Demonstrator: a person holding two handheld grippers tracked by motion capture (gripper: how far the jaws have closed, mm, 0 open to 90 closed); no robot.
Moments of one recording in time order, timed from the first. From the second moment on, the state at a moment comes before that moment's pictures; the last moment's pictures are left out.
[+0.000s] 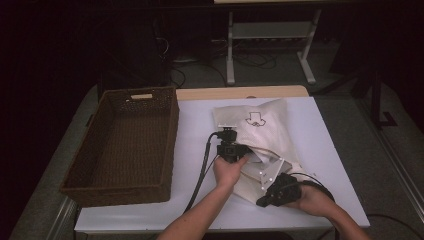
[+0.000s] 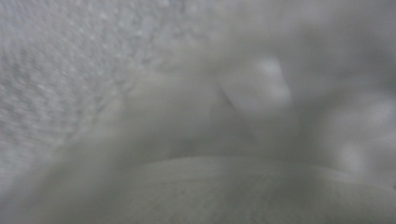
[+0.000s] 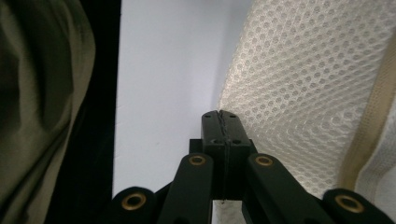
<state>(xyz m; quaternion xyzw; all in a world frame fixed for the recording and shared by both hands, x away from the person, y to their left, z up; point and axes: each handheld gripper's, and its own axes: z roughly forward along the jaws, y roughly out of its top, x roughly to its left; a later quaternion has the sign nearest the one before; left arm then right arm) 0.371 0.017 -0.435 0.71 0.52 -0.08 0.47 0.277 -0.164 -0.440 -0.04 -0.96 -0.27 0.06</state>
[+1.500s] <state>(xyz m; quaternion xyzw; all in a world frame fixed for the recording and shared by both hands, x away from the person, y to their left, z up) 0.341 0.005 -0.428 0.73 0.45 -0.12 0.51 0.327 -0.199 -0.347 -0.13 -0.92 -0.35 -0.08</state>
